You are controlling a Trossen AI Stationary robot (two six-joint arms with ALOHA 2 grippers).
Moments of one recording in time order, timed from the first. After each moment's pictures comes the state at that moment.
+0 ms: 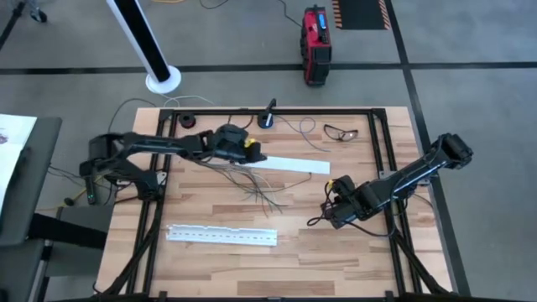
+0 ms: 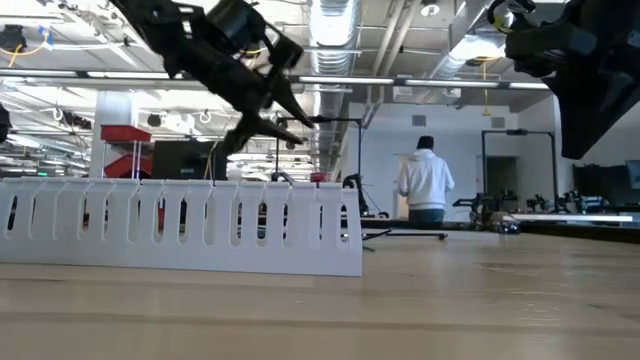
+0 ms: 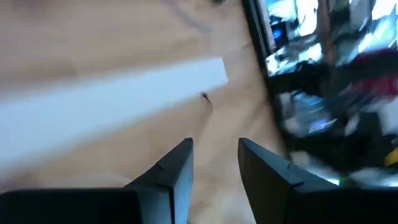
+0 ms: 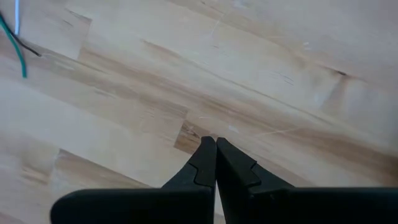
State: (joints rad) left arm 0.30 1.47 0.83 0.08 0.18 -1.14; right arm 0.47 1.41 0.99 -1.09 0.32 1.65
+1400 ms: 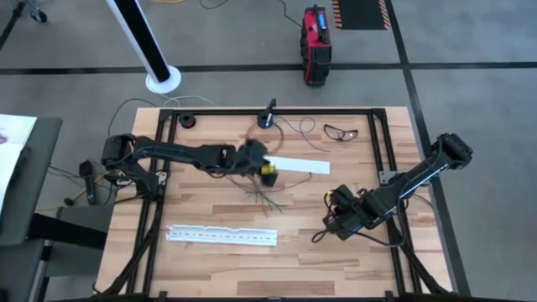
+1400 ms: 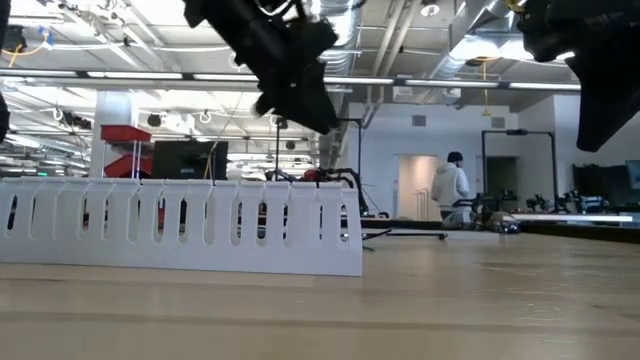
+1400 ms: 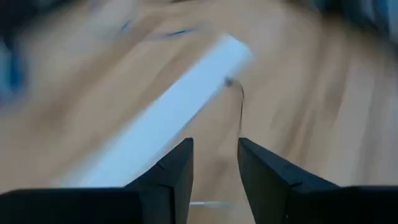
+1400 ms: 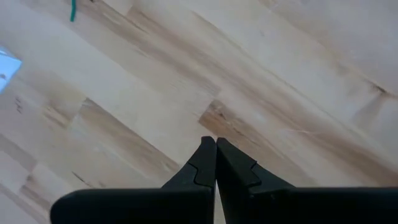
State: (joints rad) left arm 0.04 1.62 1.16 -0.30 -0.29 -0.65; right arm 0.57 1.41 0.99 -1.01 0.34 1.50
